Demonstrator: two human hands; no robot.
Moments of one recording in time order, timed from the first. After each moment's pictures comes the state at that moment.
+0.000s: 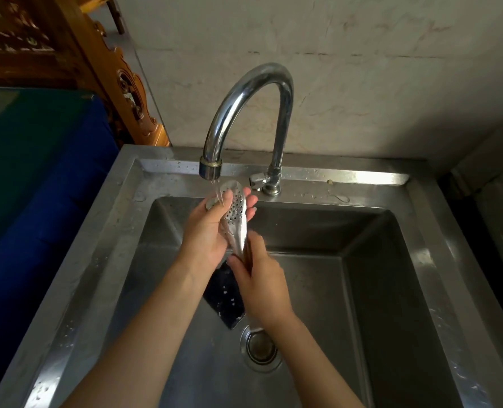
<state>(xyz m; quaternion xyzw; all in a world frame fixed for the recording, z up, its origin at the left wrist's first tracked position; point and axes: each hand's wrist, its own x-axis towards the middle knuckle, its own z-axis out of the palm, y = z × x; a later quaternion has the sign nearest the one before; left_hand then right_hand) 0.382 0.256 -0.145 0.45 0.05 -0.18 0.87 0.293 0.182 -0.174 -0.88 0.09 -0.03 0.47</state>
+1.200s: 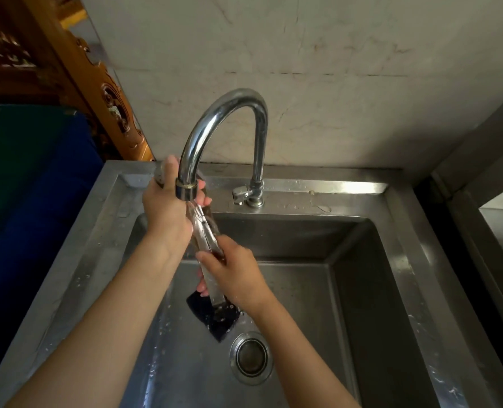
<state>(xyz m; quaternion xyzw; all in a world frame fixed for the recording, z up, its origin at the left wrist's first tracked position) 0.427 0.251 -0.107 0.58 0.15 -0.01 0.80 0.323 0.173 -0.149 -0.77 0.03 0.05 0.64</state>
